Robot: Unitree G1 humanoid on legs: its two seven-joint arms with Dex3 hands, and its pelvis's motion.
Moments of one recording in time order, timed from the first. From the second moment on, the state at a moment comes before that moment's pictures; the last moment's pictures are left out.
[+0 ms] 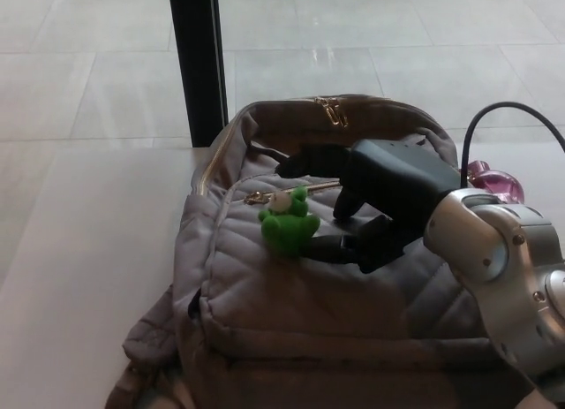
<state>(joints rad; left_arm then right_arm) 0.00 0.56 0.23 1.20 -0.06 -0.05 -0.24 -0.66 -0.43 0.53 -0.18 -0.55 0.45 0.42</state>
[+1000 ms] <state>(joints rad) -0.01 0.56 0.23 1.21 -0.06 -0.05 -0.22 -0.56 -0.33 0.53 -0.17 -0.67 0.38 0.29</state>
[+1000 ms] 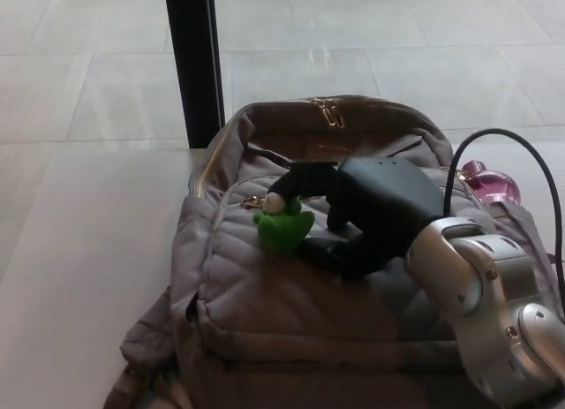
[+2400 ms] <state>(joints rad) -0.02 0.54 0.20 1.19 -0.05 -0.09 -0.17 -0.51 -0.28 0.54 -0.02 -0.79 0.08 -0.04</state>
